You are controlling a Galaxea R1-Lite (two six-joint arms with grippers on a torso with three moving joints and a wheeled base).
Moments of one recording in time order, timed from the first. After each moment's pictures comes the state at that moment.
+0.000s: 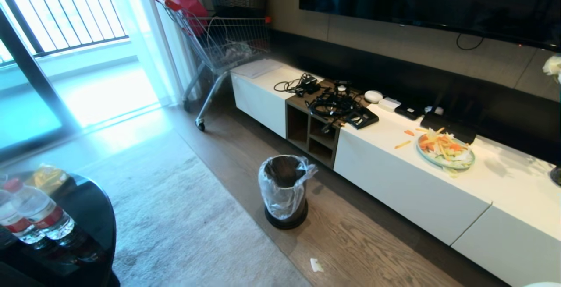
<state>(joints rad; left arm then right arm) 0.00 0.00 0.00 -0.01 0.01 -0.09 0.00 0.00 0.00 0.00 0.06 -0.12</state>
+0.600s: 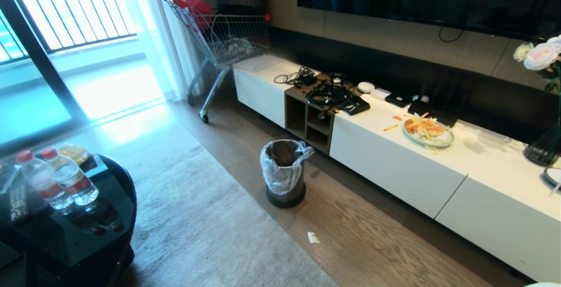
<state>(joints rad) 0.00 0.00 0.00 -0.01 0.01 -0.09 0.00 0.00 0.00 0.00 0.06 -0.12</state>
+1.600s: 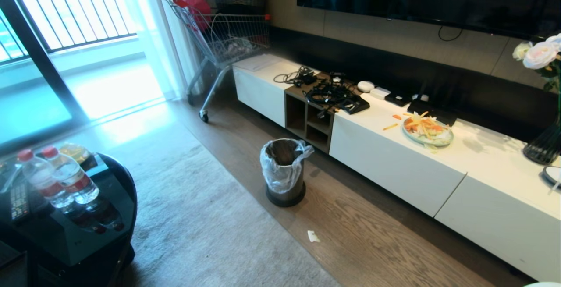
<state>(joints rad) 0.00 0.00 0.00 -0.01 0.01 -0.09 0.00 0.00 0.00 0.00 0.06 -0.12</state>
